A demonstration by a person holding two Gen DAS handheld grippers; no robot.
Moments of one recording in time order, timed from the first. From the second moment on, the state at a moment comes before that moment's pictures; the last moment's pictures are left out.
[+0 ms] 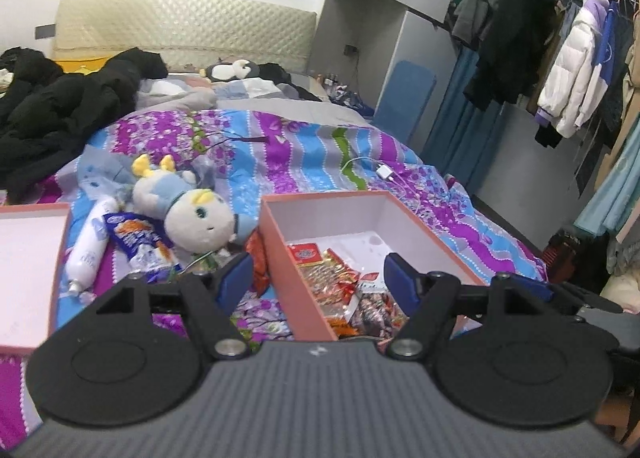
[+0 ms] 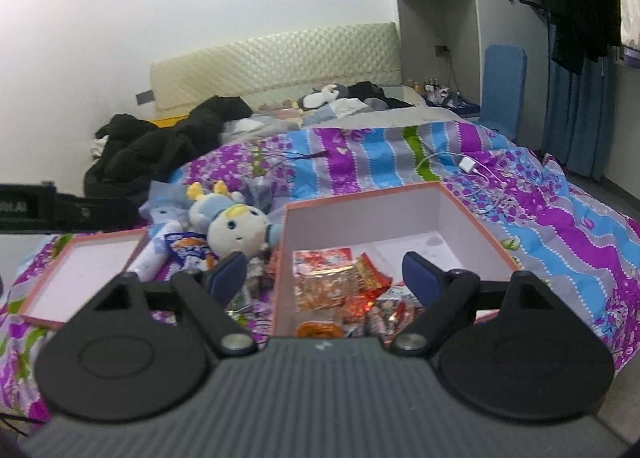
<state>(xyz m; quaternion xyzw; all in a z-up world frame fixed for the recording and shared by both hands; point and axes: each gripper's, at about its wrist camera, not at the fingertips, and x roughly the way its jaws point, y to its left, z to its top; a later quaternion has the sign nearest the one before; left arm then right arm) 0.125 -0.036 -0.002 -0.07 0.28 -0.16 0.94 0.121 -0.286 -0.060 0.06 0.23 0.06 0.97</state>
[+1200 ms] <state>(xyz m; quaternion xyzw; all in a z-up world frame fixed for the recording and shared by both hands) 0.043 0.048 -0.088 -0.09 0.32 -0.05 0.94 0.069 -0.190 -0.123 0.03 0.26 0.16 0.95</state>
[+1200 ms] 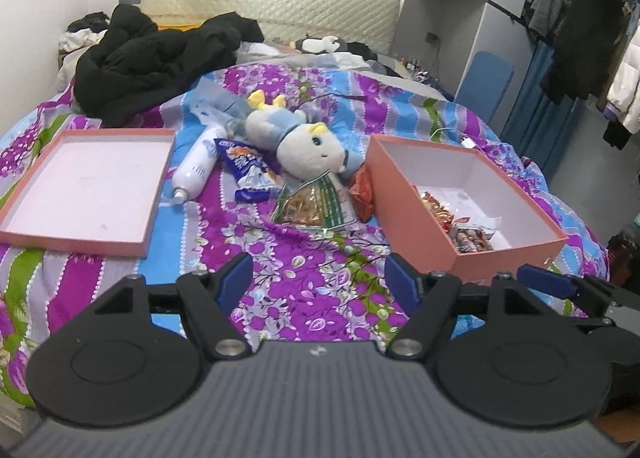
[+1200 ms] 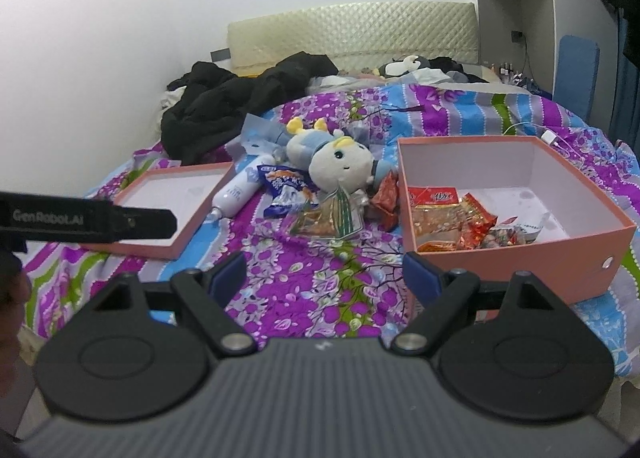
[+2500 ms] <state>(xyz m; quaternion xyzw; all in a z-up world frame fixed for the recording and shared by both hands) 0.332 0.150 -0.233 -0.14 0.39 -0.05 0.91 0.284 -0.074 -0.223 -0.09 0.28 0.13 0.95</state>
